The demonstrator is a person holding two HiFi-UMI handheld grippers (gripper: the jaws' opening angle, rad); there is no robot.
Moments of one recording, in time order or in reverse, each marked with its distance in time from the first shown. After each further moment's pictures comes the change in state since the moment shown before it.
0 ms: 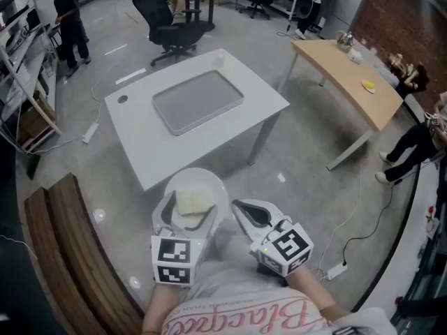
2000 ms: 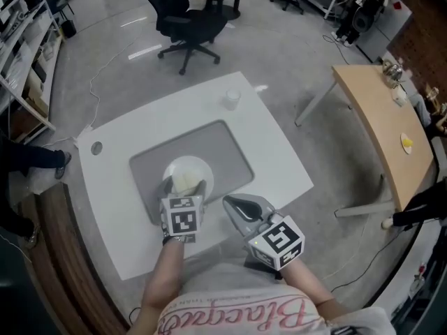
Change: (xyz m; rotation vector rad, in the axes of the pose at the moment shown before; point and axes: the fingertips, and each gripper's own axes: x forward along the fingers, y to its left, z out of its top) left arm 0.359 0.175 0.009 -0.236 0.262 0.295; right arm 0.212 -0.249 0.041 0.047 0.144 0.191
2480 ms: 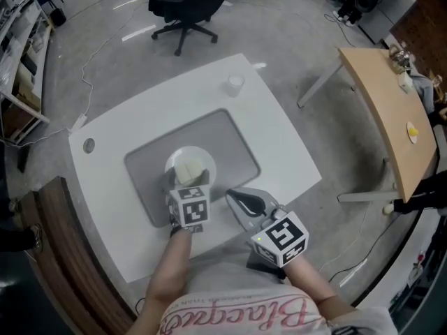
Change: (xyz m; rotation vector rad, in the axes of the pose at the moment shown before) left arm 0.037 0.004 -0.018 0.012 0.064 0.060; right arm 0.014 -0.012 -0.012 0.050 0.043 -0.027
